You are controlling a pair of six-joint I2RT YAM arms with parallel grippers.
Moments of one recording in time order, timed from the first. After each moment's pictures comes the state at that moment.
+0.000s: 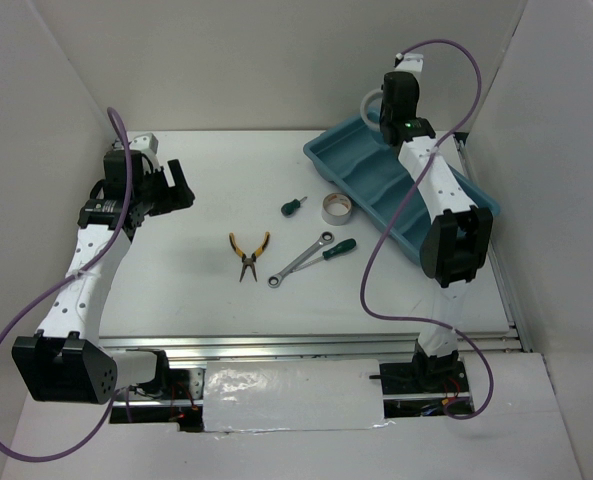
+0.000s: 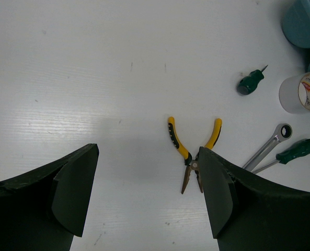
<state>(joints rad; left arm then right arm) -0.02 1.24 1.24 -0.61 0.07 -0.27 0.20 1.99 1.98 -0.36 0.47 0.10</state>
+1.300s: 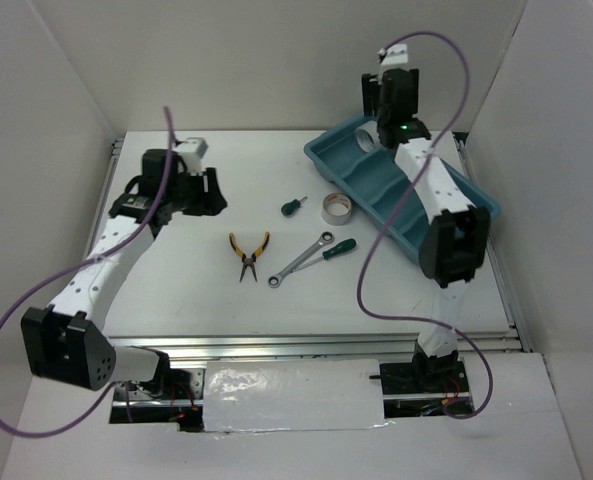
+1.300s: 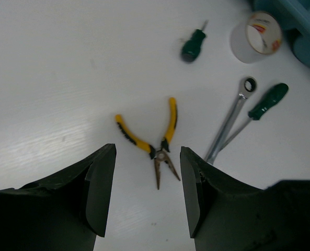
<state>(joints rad) -0.12 1.30 1.20 -0.52 0.23 -0.18 0.20 2.13 2.01 -0.05 0.42 -0.22</state>
